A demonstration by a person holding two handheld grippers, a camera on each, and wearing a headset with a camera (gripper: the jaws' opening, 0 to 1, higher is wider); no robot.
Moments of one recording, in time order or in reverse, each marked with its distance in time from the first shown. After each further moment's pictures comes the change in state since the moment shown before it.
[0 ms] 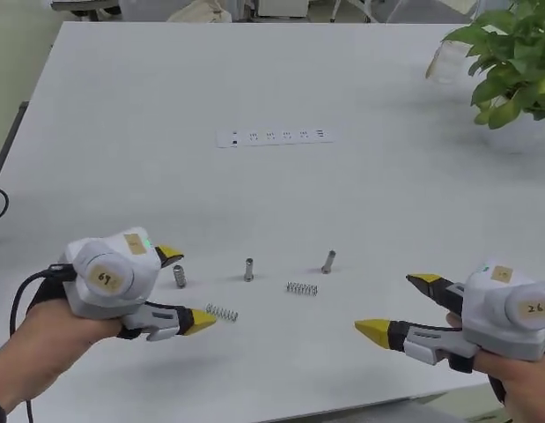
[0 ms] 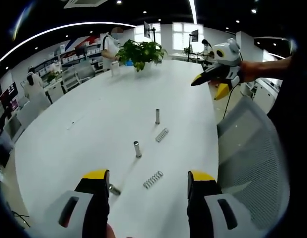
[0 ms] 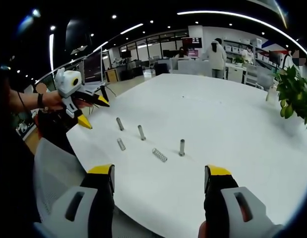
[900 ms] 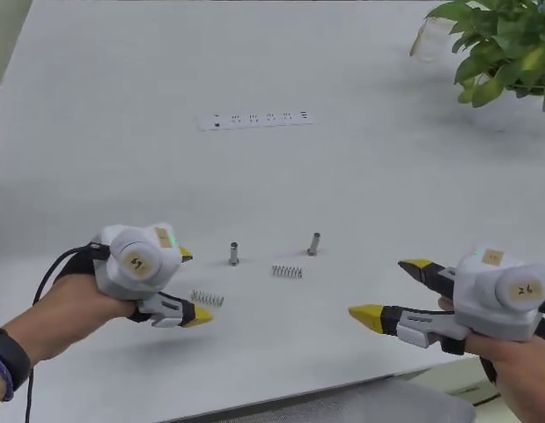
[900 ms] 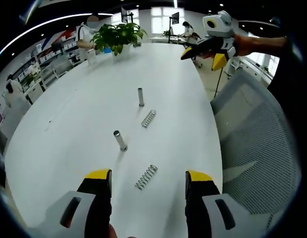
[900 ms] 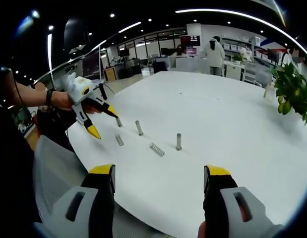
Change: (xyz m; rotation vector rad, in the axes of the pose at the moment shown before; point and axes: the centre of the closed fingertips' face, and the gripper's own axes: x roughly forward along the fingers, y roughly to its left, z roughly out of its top) left arm 0.054 -0.016 -0.029 0.123 0.143 -0.141; right arm -0.008 -0.006 -0.012 0.010 0.018 -0.011
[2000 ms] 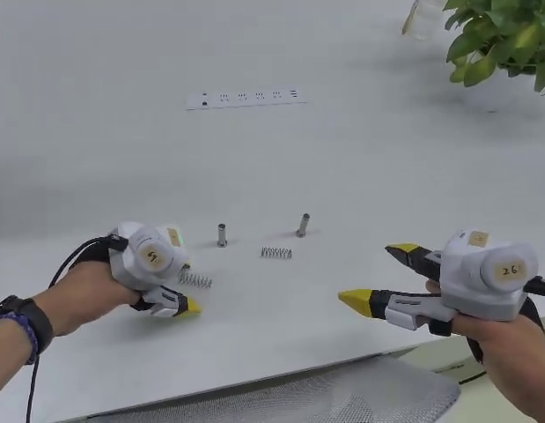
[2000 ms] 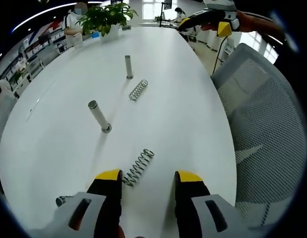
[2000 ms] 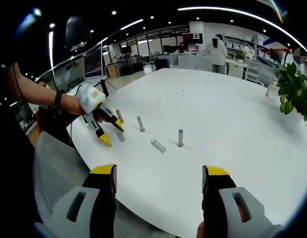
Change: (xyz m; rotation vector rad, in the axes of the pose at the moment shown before) left arm 0.046 -0.008 -0.043 0.035 0.124 -0.075; right arm 0.002 0.002 -0.007 -0.012 0.027 0.015
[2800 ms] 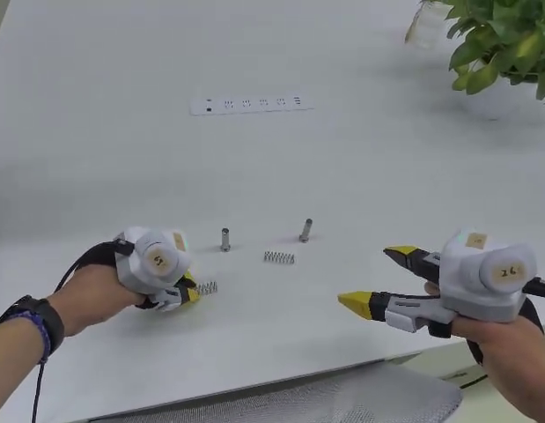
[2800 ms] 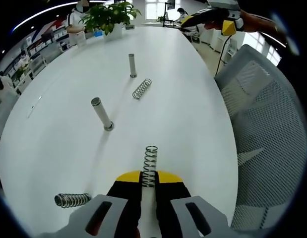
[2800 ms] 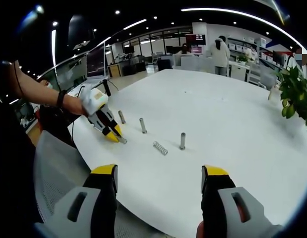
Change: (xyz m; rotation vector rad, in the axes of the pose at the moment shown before) left arm -0.001 0.004 0.000 -0.035 -0.001 0.019; right arm 0.001 0.004 0.006 -0.022 -0.005 0.014
